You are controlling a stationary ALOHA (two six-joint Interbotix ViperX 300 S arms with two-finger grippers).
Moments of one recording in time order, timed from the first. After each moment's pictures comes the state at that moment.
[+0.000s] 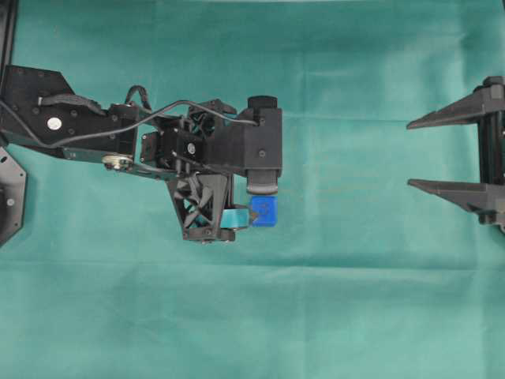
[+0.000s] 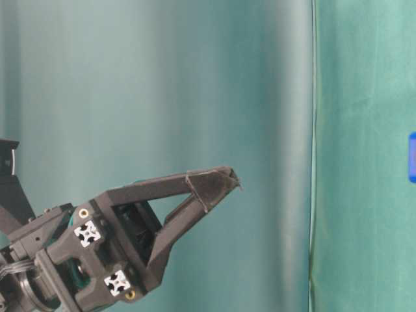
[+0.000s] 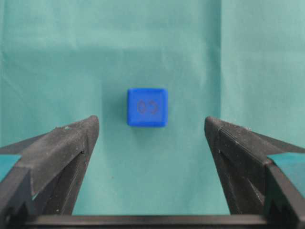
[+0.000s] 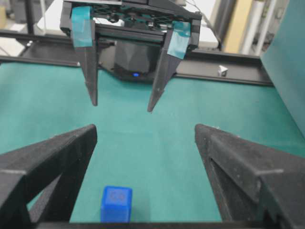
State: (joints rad) left arm -0.02 -0.06 0.26 0.00 0.71 -0.03; right arm -0.01 -0.90 1.15 0.03 -0.25 0.02
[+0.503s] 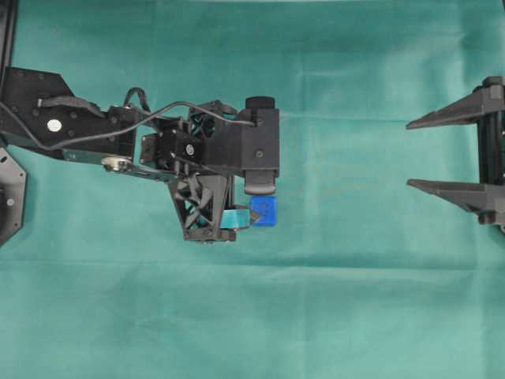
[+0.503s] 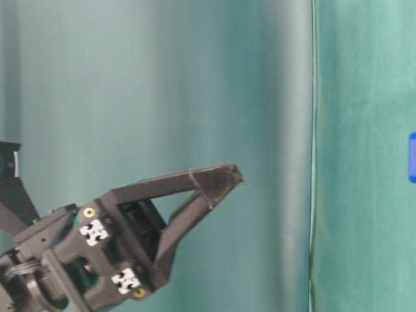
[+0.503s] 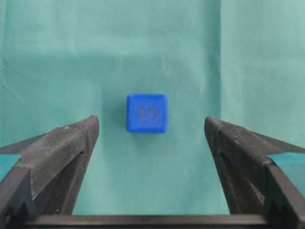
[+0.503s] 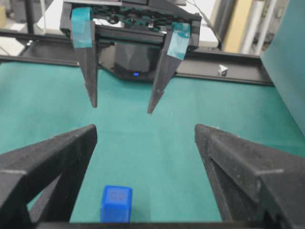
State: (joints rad) left arm -0.02 -0.05 0.28 0.00 0.66 -0.03; right arm -0.01 -0.90 1.15 0.03 -0.25 0.02
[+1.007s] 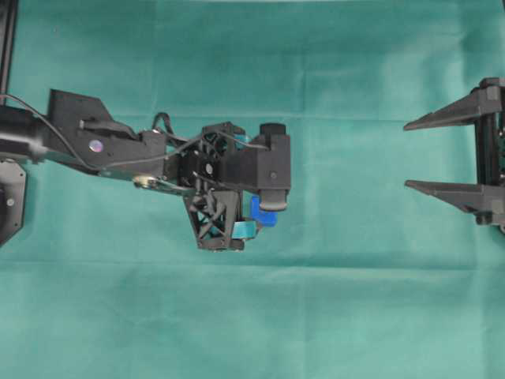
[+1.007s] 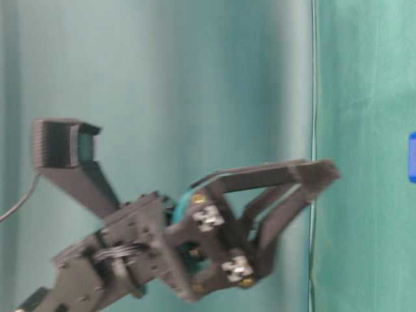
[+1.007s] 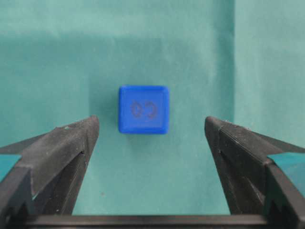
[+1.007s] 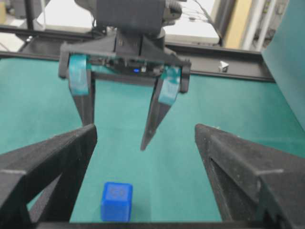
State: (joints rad) left arm -0.03 0.06 0.34 0.00 0.54 -0.03; right arm -0.01 -0.89 1.15 0.03 -0.25 0.02
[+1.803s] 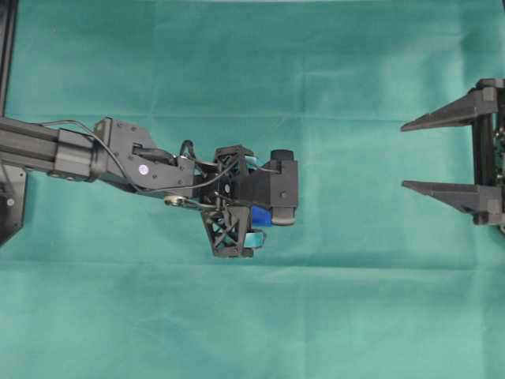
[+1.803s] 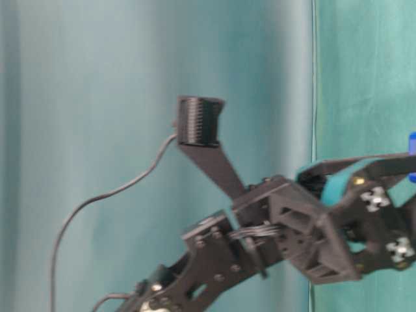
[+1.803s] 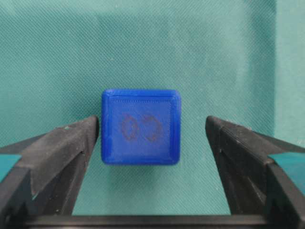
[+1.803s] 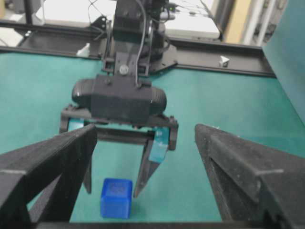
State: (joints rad) left arm -0.03 0.25 0.40 0.00 0.34 -0.03; right arm -0.01 -0.87 1.15 0.03 -0.25 0.02
